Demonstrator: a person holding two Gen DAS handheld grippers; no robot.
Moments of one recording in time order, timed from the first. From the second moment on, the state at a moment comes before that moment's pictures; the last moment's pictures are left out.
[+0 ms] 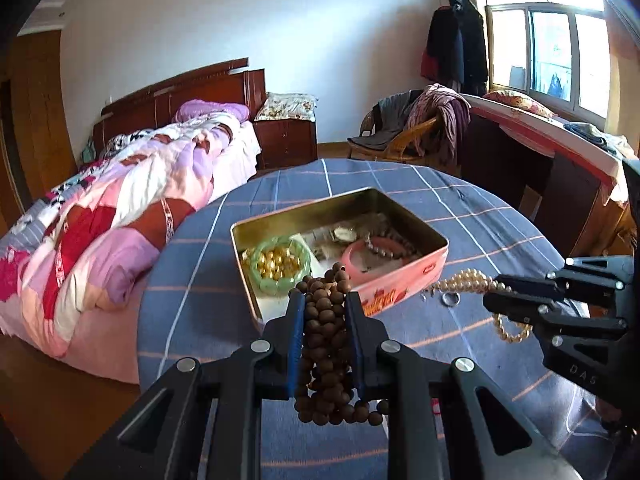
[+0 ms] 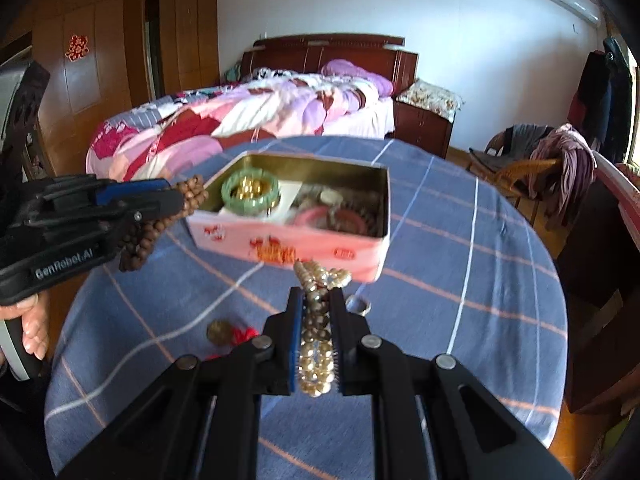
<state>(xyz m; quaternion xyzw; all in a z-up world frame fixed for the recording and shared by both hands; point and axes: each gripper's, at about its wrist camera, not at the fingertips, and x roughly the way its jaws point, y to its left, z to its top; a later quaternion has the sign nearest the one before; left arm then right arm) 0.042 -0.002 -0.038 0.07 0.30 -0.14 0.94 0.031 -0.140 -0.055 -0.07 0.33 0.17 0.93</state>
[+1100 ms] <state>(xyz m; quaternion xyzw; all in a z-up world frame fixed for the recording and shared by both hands) 0.141 -0.012 -0.033 0.10 0.31 -0.11 0.94 0.123 -0.122 -0.031 -0.08 0.29 0.16 0.94</state>
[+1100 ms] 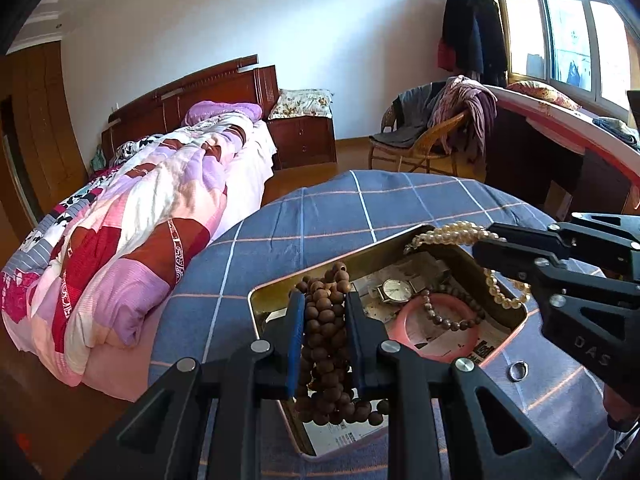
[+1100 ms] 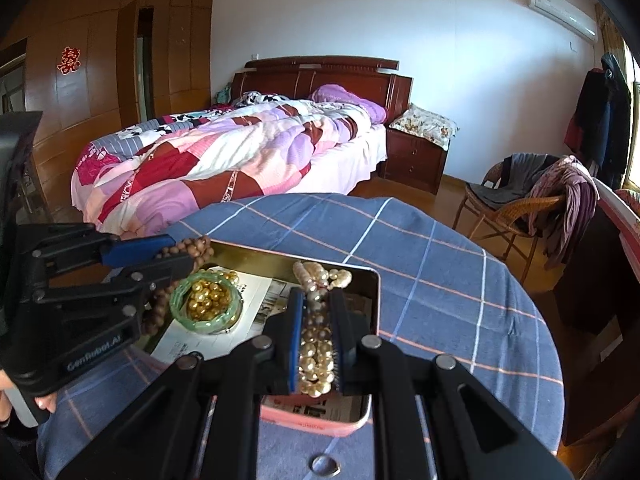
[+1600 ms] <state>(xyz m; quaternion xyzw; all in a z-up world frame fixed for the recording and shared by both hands) 0.157 -0.015 -0.050 0.11 0.33 -0.10 0.93 0.144 -0.117 -0.049 -0.09 0.32 0.15 0.93</state>
